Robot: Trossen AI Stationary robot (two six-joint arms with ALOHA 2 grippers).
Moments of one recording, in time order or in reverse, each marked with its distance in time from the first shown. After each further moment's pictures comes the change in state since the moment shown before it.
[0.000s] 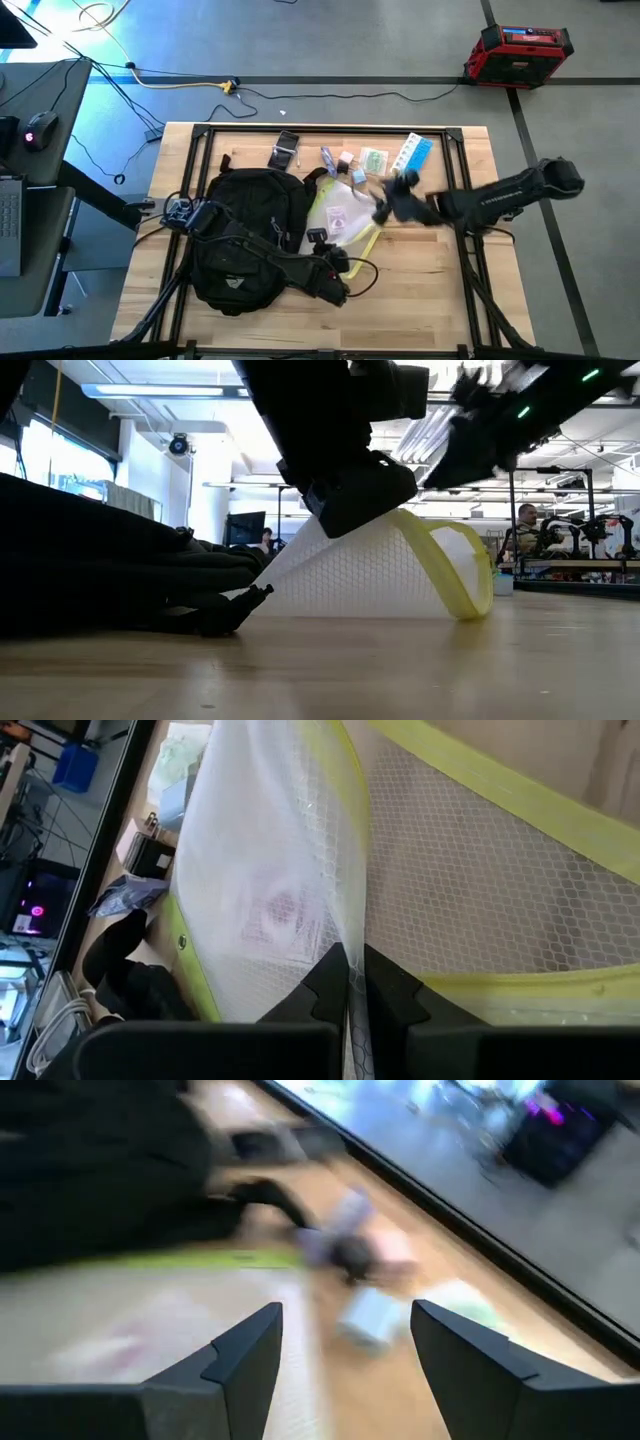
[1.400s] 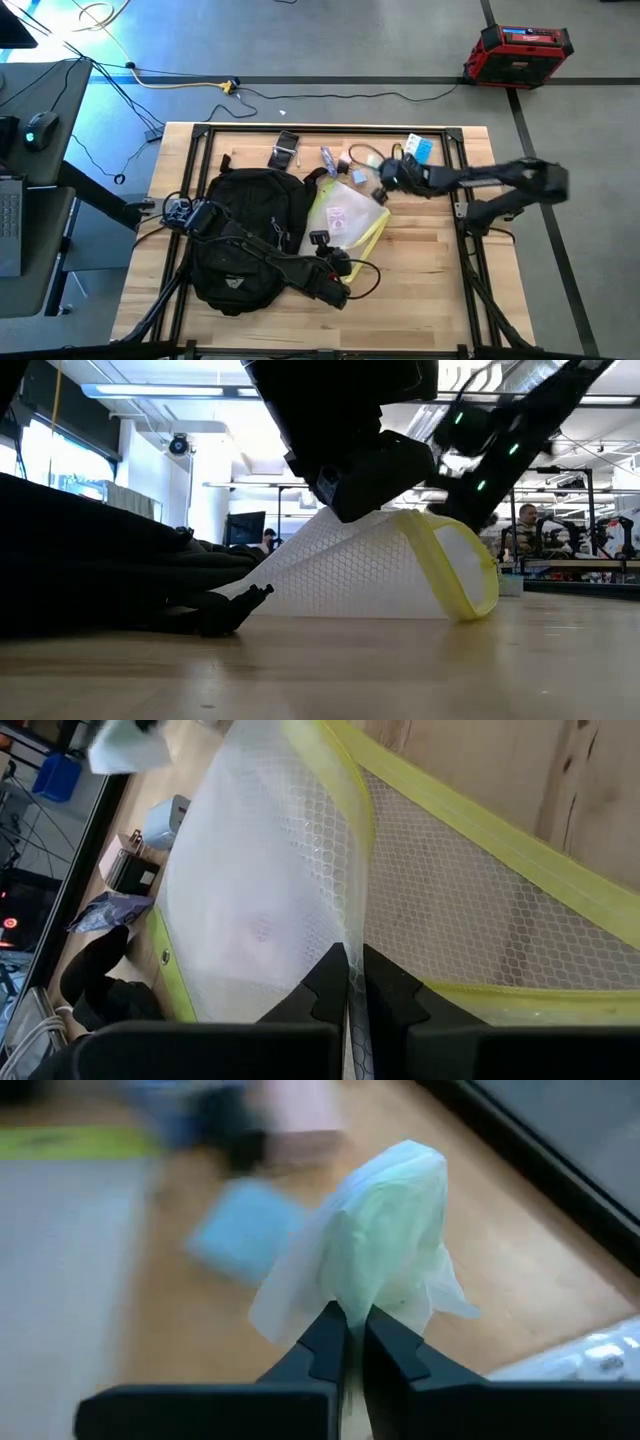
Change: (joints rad) left arm -0.007 -0.006 0.000 0.066 0.015 0.026; right arm -0.341 0.115 -0.008 -0.046 -0.377 -0.134
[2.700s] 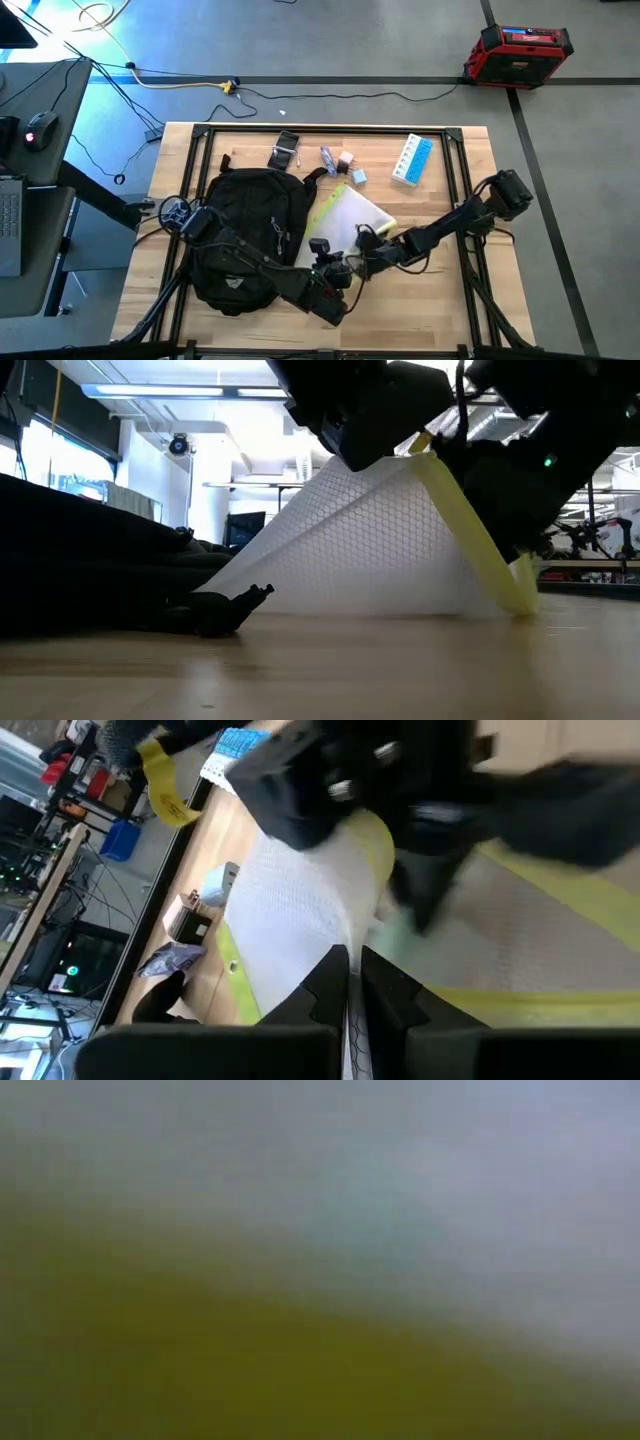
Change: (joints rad) left arm -0.072 -0.001 0.064 -0.001 -0.167 0.063; right arm 0.645 0.435 0.152 0.145 0.112 0.503
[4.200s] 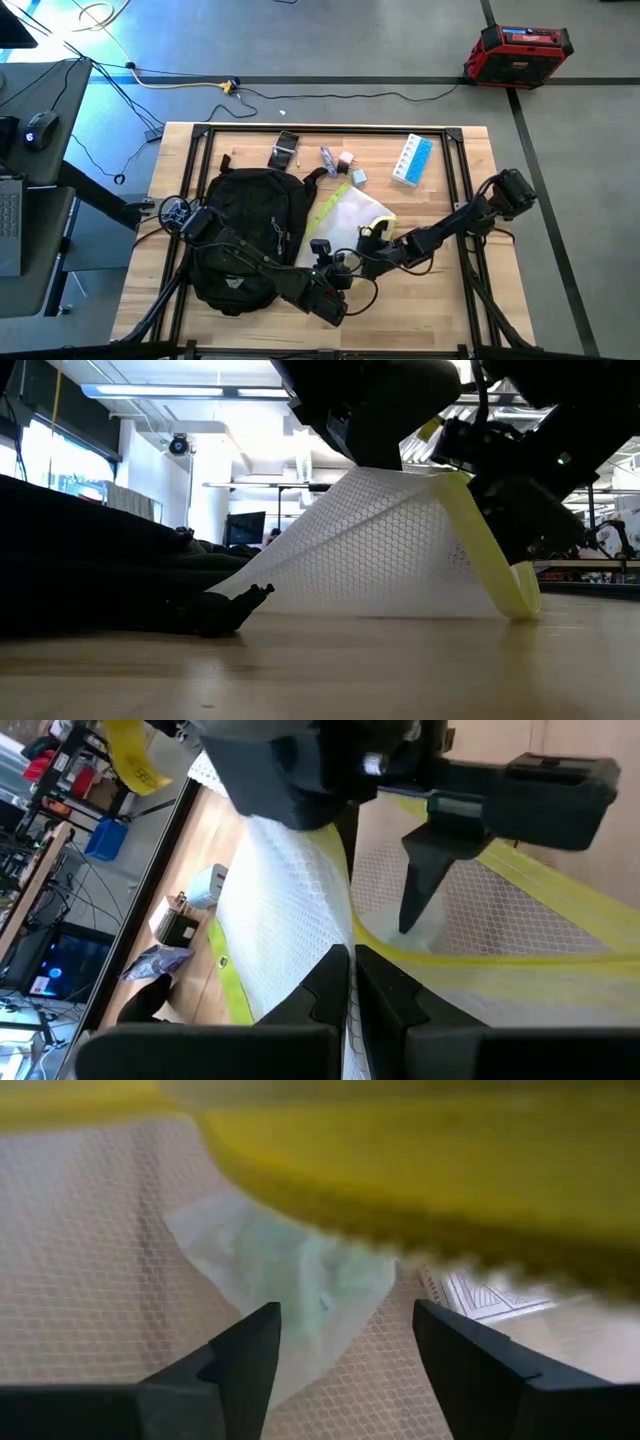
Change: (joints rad) left arm 0.000 0.000 0.000 0.023 0.027 0.006; right arm 0.020 -0.032 -0.003 0.025 0.051 -0.326
